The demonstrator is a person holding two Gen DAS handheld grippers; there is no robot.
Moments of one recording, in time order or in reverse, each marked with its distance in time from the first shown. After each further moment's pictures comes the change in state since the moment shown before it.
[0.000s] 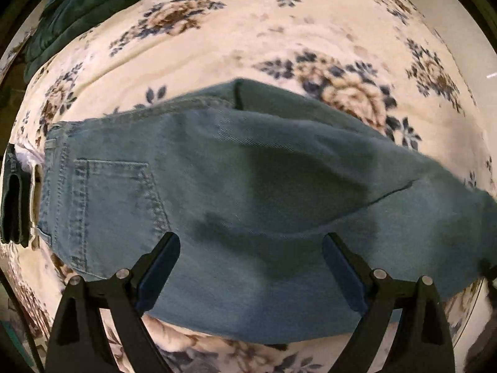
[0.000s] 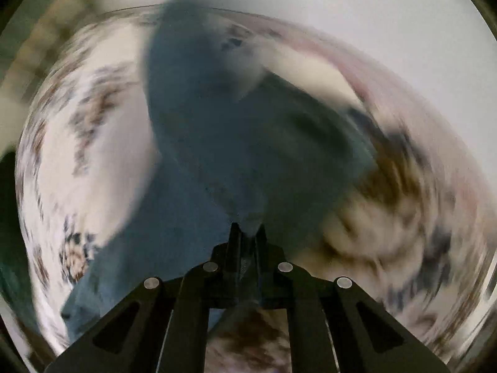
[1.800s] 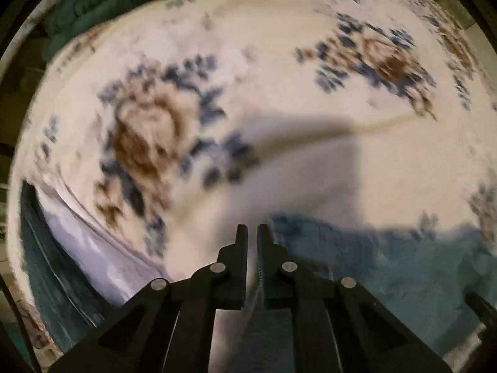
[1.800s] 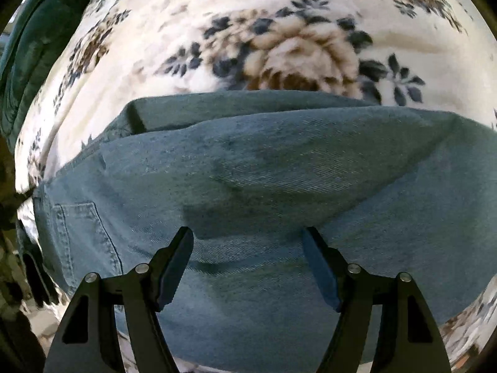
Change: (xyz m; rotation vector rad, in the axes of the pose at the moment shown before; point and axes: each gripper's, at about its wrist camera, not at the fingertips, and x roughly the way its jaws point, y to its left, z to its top) left arm 0.062 0.332 0.133 -0.115 0.039 0.005; right arm 0.084 0.315 -0.262 -0.777 0.255 0.028
